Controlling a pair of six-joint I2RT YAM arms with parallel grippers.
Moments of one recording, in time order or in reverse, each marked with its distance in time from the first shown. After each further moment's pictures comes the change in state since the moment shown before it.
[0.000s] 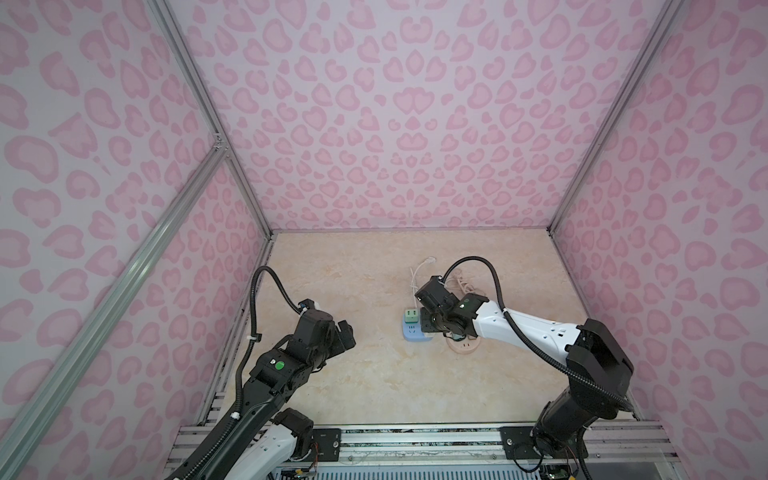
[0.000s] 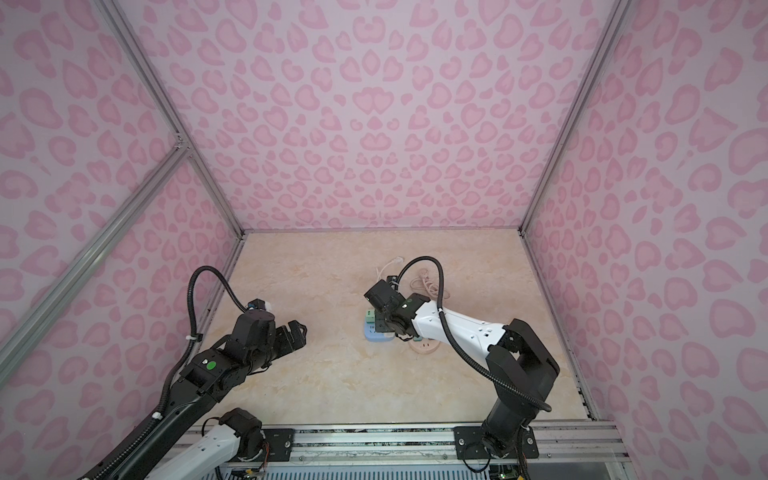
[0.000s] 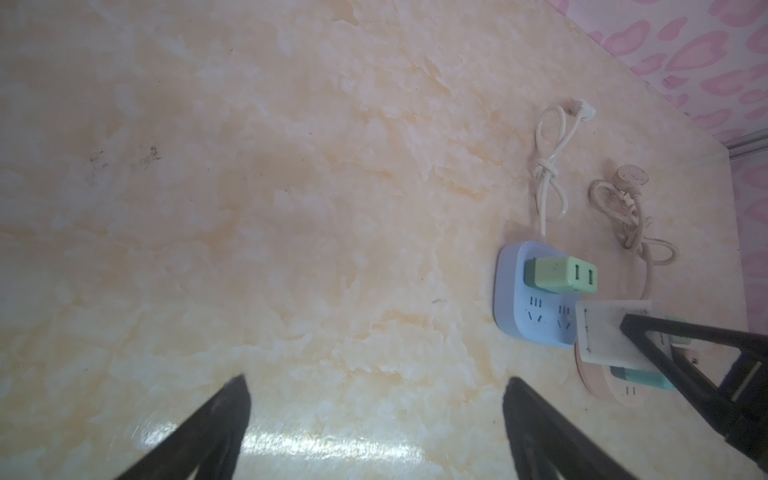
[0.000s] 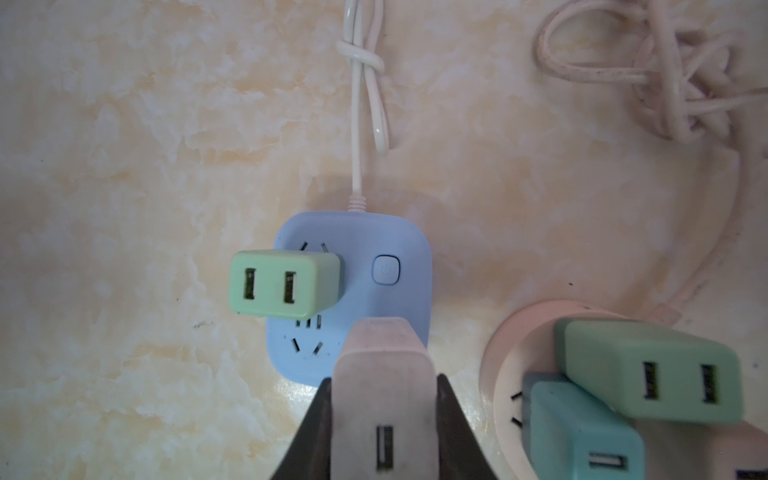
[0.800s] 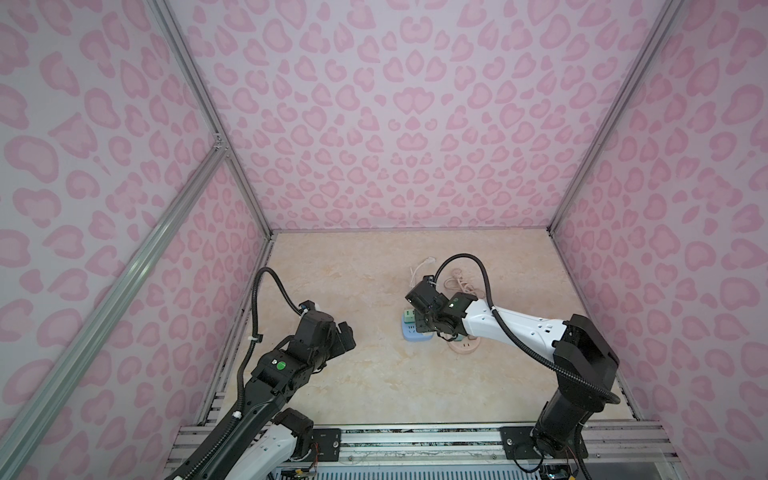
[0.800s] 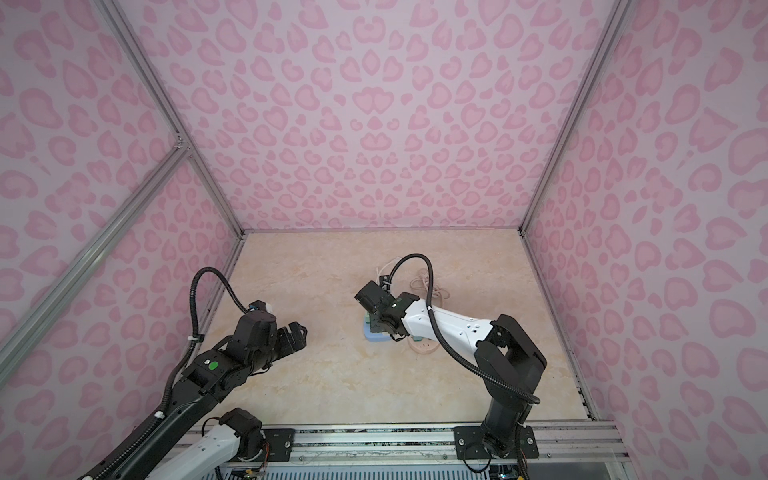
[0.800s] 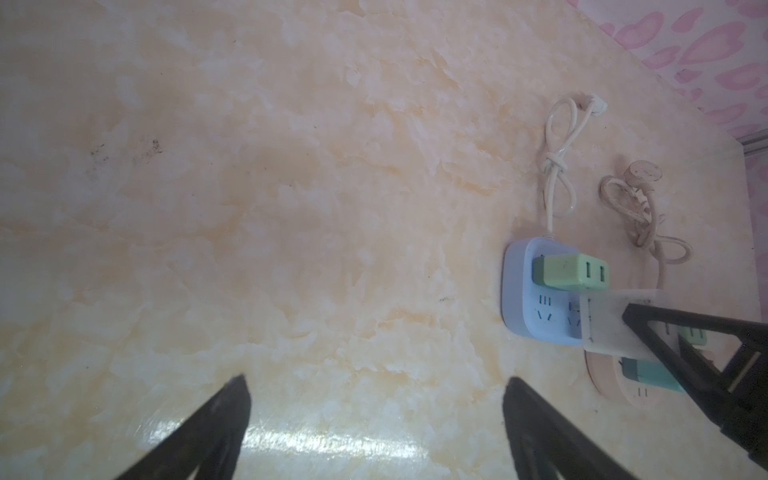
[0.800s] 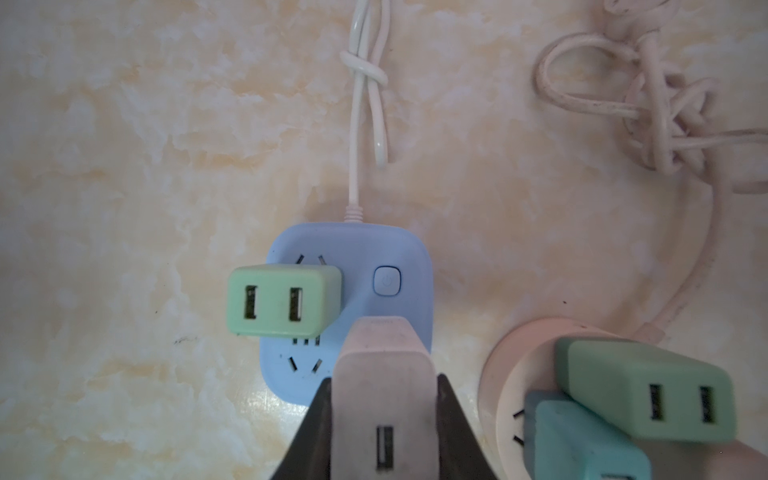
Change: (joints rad) left arm 0.000 0.002 -0.019 0.006 -0.003 0.000; right arm 0.046 0.071 0.068 -0.040 0.074 -0.023
